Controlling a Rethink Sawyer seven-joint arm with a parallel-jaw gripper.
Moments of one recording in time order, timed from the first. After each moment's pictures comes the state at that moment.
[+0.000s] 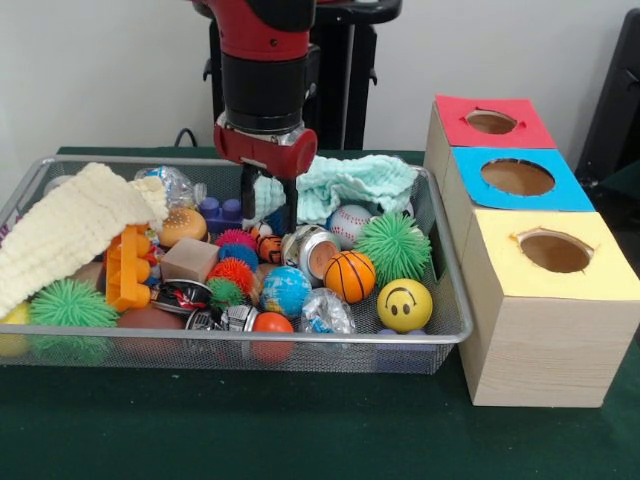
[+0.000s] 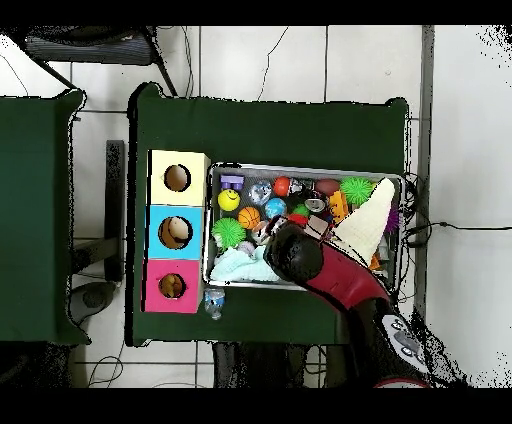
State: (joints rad) arm -0.36 -0.60 -0.04 1.88 0.17 0.21 1.81
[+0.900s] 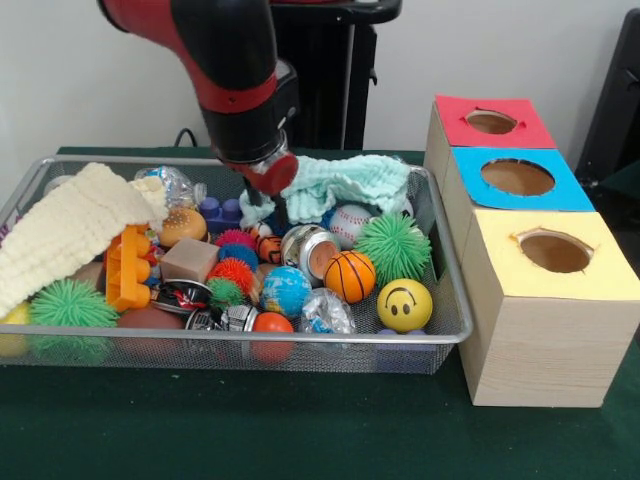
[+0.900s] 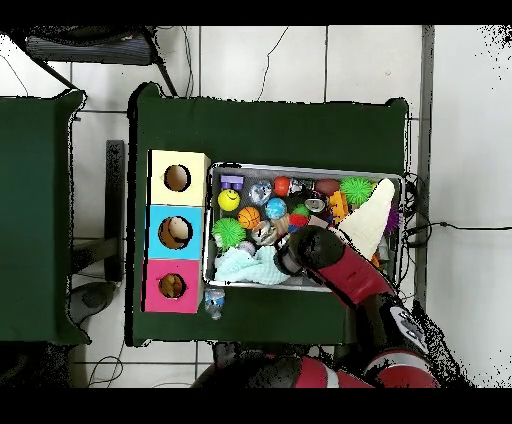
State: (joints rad) arm -0.37 -0.44 -0.12 1.79 0.31 0.52 1.88
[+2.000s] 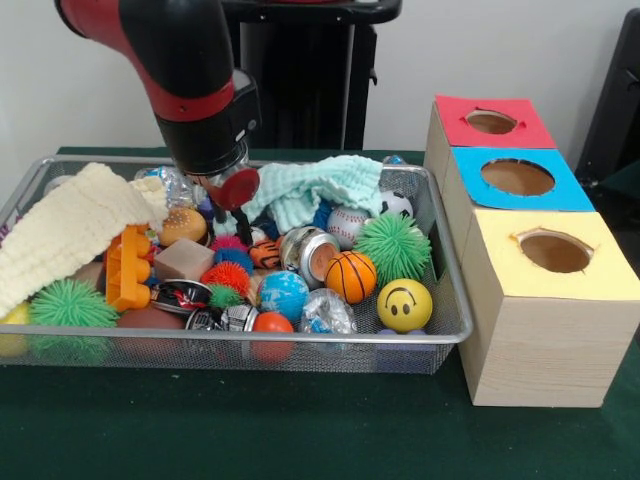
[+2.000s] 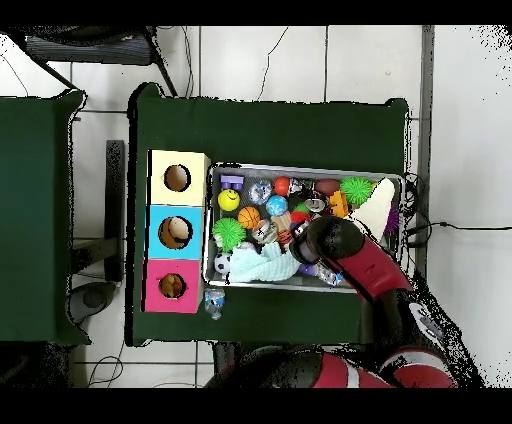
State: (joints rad) arm -0.41 -0.43 -0.13 1.71 0.33 0.53 1.88
